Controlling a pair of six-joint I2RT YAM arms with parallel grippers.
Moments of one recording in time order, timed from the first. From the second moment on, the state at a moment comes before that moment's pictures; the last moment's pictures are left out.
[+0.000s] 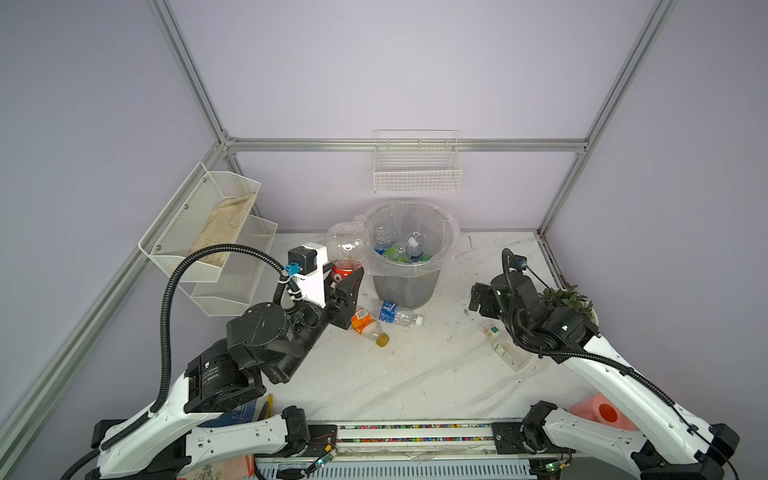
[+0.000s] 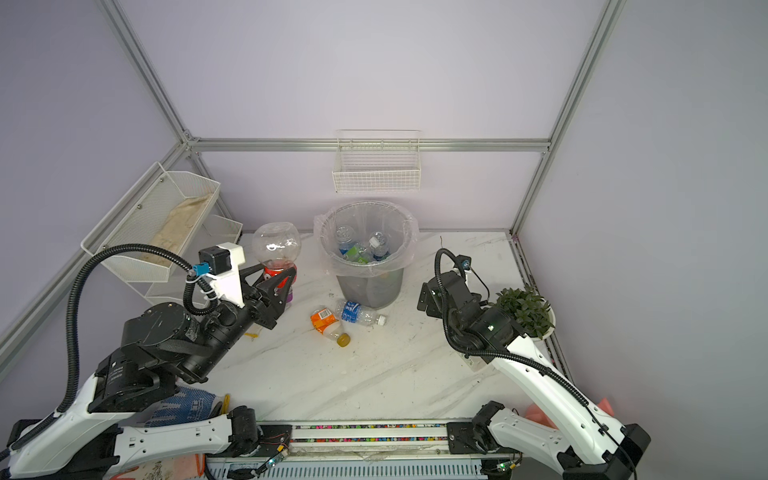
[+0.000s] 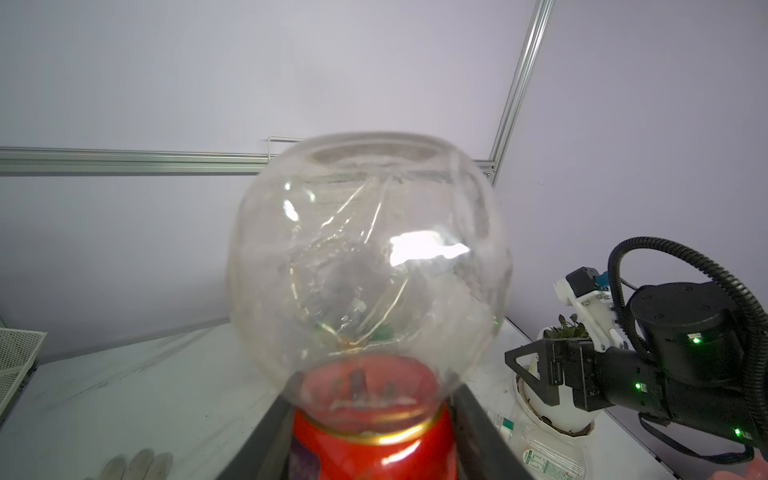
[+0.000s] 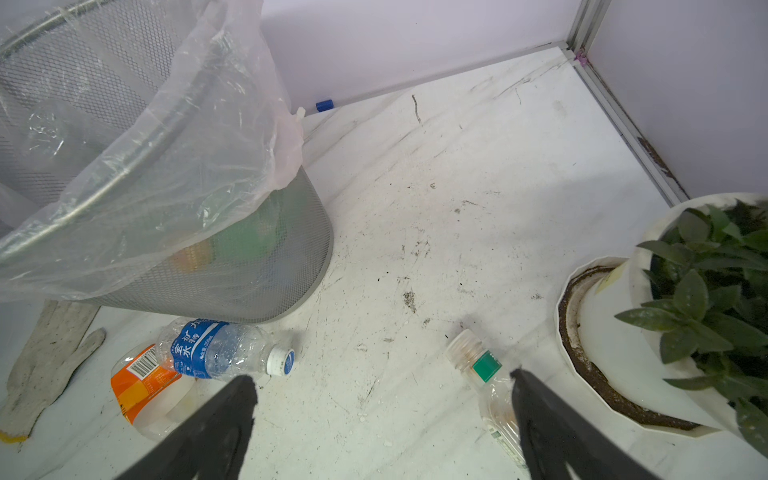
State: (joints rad) left arm -1.16 0.84 1.36 -0.54 -0.74 -0.14; right arm 0.68 1.02 1.11 -0.83 0.50 0.69
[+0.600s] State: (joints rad) left arm -1.16 0.94 1.37 -0.47 -0.73 -0.02; right arm 0.68 1.03 1.02 -0.82 0.43 0.72
